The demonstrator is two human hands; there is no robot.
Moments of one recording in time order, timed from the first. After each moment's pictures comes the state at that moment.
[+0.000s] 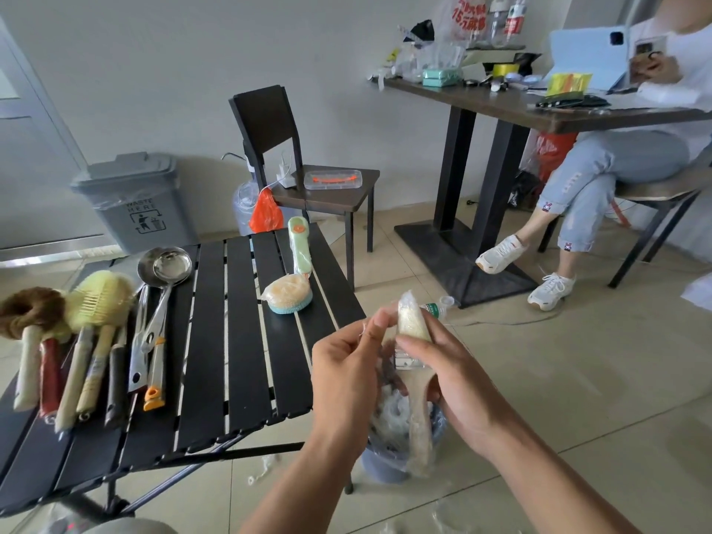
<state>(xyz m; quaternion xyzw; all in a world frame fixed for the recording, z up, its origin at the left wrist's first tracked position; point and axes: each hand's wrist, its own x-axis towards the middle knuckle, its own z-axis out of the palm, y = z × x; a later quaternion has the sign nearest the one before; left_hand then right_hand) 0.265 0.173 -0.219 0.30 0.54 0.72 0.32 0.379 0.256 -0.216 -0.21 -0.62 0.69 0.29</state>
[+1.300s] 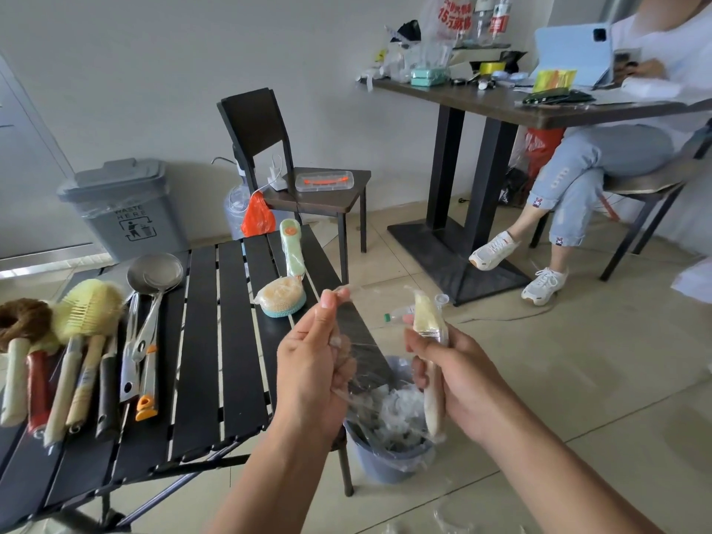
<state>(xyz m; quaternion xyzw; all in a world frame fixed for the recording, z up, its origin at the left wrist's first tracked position) 0.234 0.175 -0.211 0.20 0.42 0.80 0.39 0.381 0.273 -0.229 -0.34 -0.44 0.76 0.32</state>
